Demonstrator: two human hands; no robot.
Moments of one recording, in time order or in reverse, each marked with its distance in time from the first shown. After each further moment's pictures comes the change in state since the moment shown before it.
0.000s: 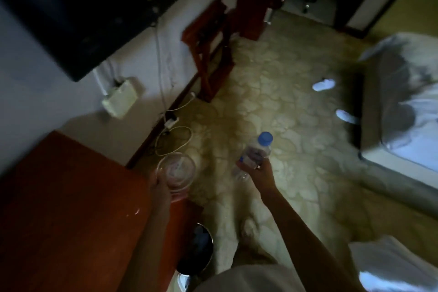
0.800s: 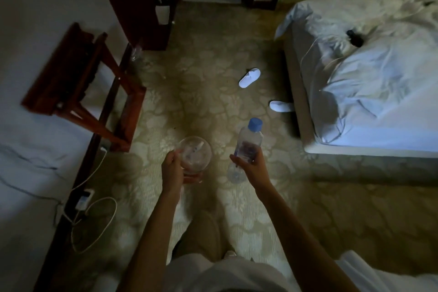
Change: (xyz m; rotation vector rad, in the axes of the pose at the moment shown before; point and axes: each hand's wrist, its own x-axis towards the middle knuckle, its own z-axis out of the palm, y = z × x) left_hand 0.057 0.121 0.602 0.336 -0.393 0.130; right_hand 0.364 -0.037 -0.355 0.213 0.305 0.047
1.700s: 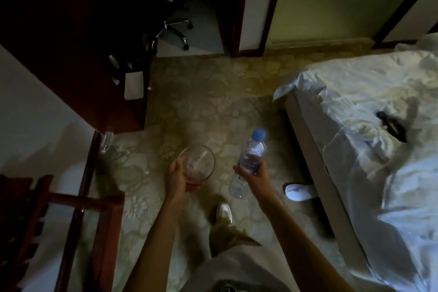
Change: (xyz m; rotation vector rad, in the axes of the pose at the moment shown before) left_hand 0.568 0.424 0.260 0.014 -0.111 -0.056; right_hand 0.653 -0.256 0.104 0.091 0.149 0.042
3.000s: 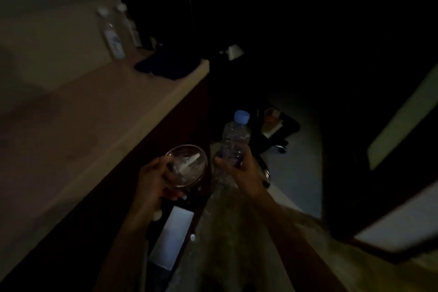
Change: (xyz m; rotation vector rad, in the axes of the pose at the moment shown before) left_hand 0.701 0.781 0.071 -0.084 0.401 0.294; right_hand 0.893 -0.564 0.544 -0.002 -0.638 -0.358
